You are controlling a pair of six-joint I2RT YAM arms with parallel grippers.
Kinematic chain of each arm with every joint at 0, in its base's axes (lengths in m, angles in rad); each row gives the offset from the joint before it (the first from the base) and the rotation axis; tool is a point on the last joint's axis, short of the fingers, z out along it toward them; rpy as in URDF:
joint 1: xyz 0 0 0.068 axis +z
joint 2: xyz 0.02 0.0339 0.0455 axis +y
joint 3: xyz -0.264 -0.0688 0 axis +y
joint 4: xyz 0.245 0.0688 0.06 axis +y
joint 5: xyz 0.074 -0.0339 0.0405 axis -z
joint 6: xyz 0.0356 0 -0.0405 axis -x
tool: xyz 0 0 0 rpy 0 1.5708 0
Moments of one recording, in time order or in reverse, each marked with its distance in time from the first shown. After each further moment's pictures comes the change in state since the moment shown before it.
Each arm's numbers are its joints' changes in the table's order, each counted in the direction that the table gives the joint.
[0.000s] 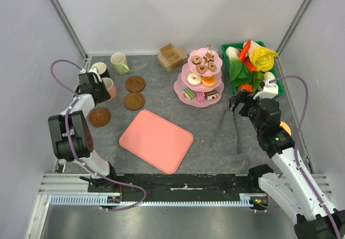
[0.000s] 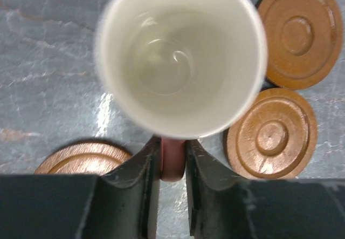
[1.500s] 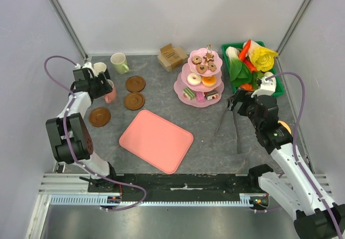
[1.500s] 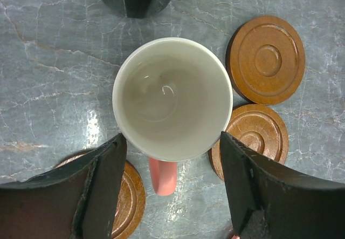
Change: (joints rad) left arm 0.024 -0.024 -0.073 0.035 0.047 0.027; right arm 0.000 0.064 -0.037 0.038 -0.016 0.000
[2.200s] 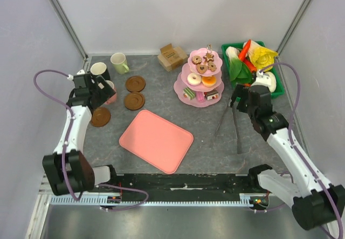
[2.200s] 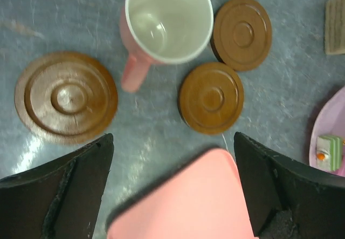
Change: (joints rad) left arm -0.123 -0.404 0.106 0.311 -0.177 0.359; right arm 0.000 0.222 -0.164 0.164 0.117 -0.018
